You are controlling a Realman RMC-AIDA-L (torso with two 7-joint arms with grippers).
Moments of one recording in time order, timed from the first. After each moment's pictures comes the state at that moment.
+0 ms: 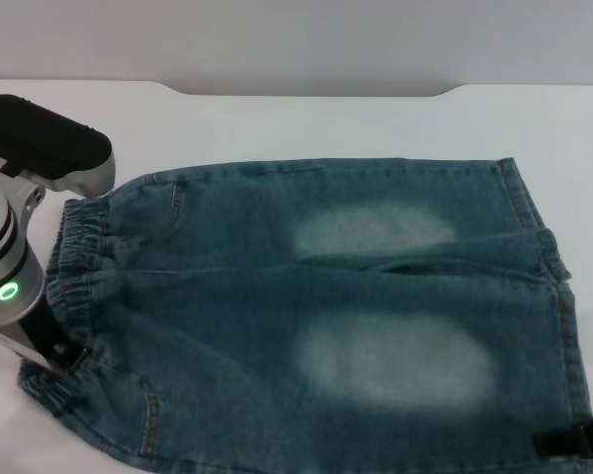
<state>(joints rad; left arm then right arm) -0.54 -2.05 -1.53 -1.43 2.89 -1.77 0.10 -0.10 2.08 1.47 1.89 -2.67 1.49 -0.10</state>
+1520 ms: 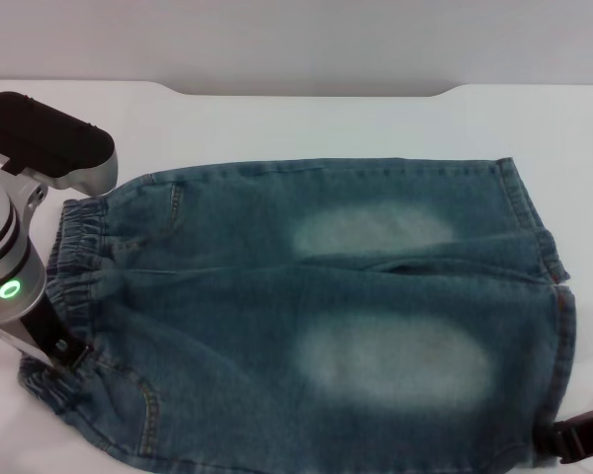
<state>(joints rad) -0.54 -2.05 -1.53 -1.44 2.89 -1.77 0.11 -0.05 2.08 1.49 1.81 -2.58 1.50 -0.20</state>
